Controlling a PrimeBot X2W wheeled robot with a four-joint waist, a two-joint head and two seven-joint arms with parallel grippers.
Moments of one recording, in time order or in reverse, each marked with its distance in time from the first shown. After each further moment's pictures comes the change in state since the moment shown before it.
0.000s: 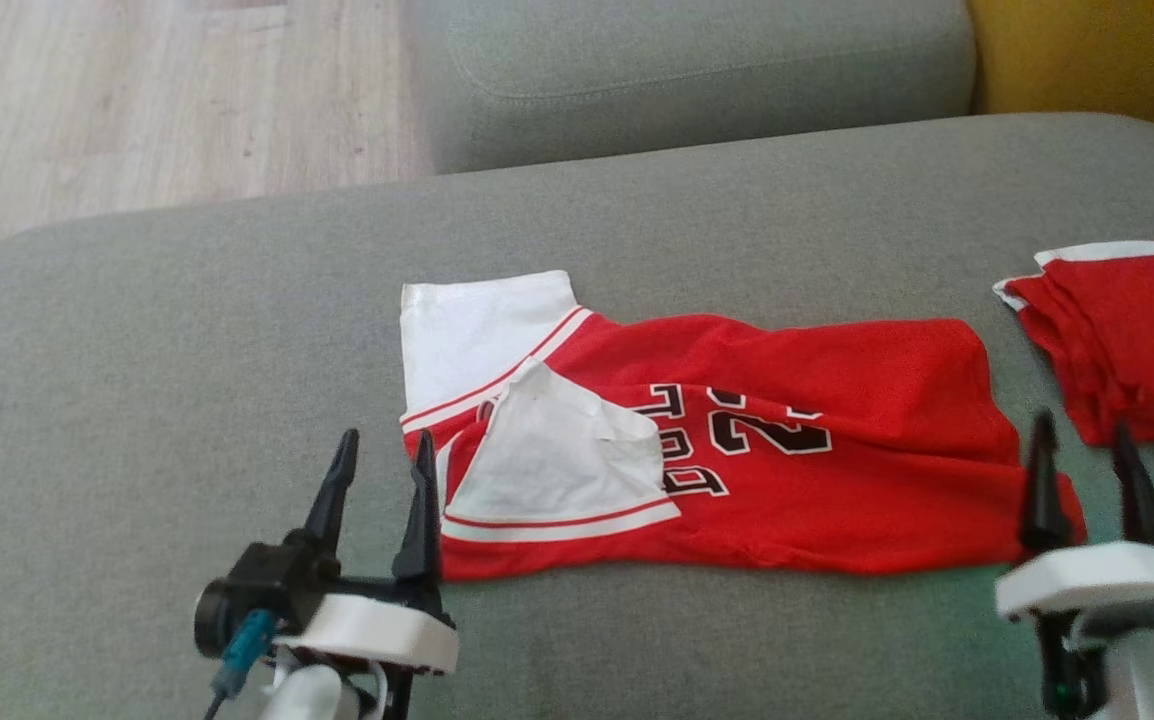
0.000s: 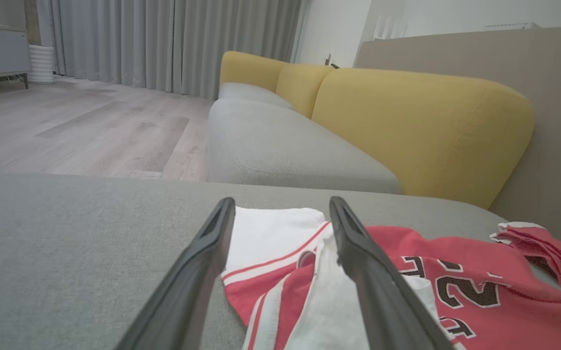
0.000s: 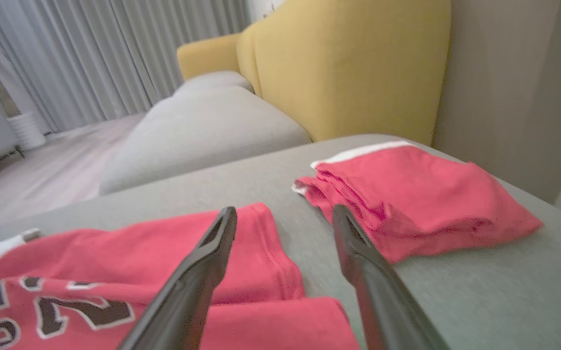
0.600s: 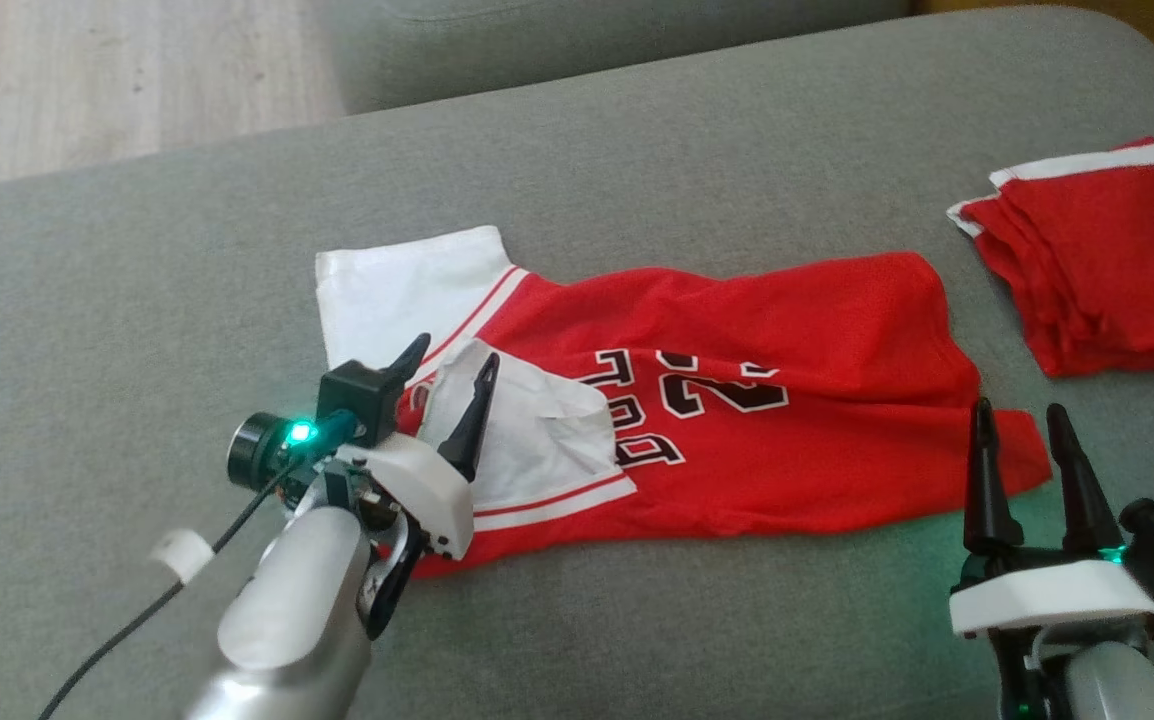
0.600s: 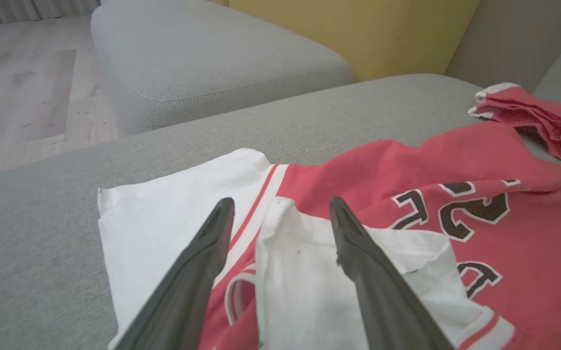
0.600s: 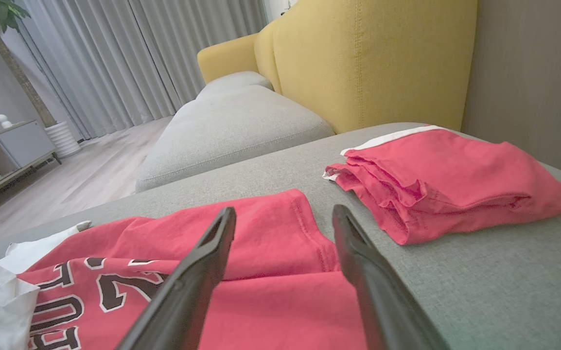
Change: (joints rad) left arm -0.352 0.039 -0.135 0.295 0.055 -0.100 0.253; right arm 0.095 0.000 0.191 -0.229 0.136 0.000 0.000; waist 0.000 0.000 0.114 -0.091
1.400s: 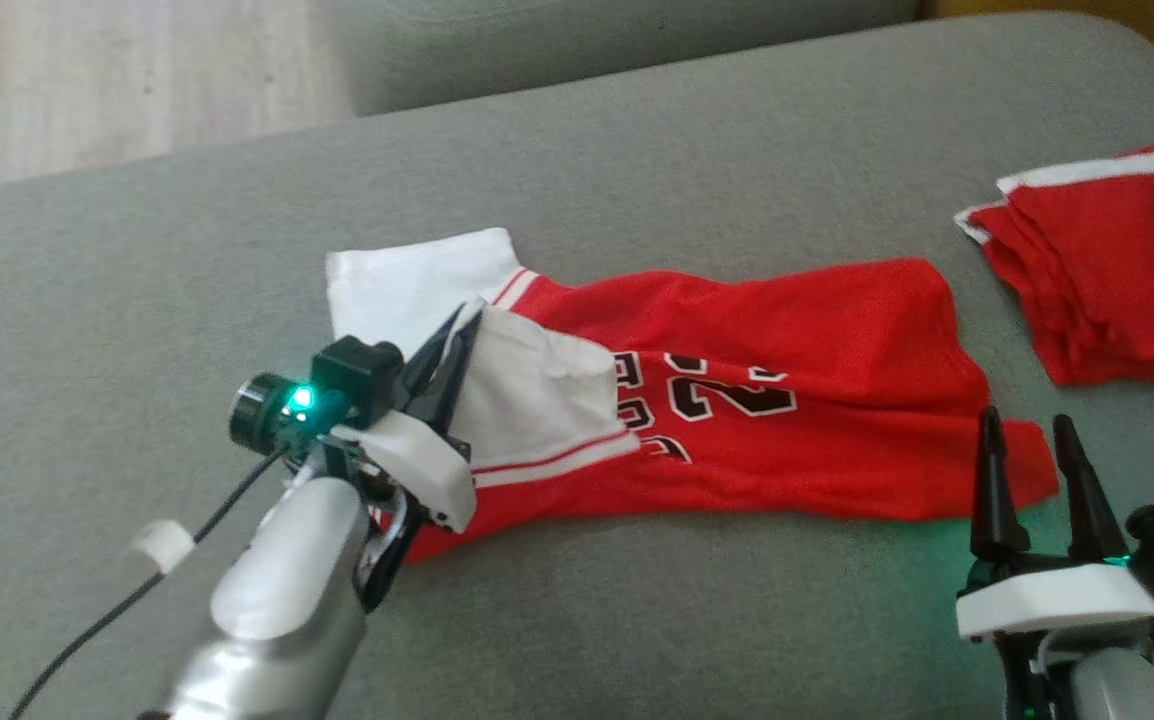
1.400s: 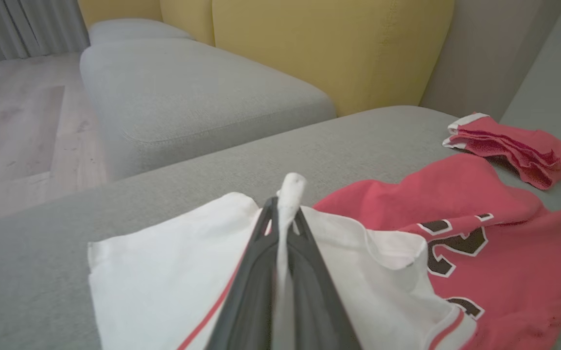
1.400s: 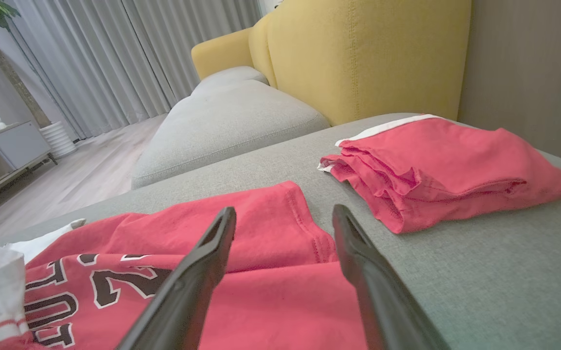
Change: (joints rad) left arm -0.075 0.020 -0.076 0.043 -0.055 -0.023 -0.091; right arm -0.002 0.000 -0.009 0.028 0.016 0.000 0.000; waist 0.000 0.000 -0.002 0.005
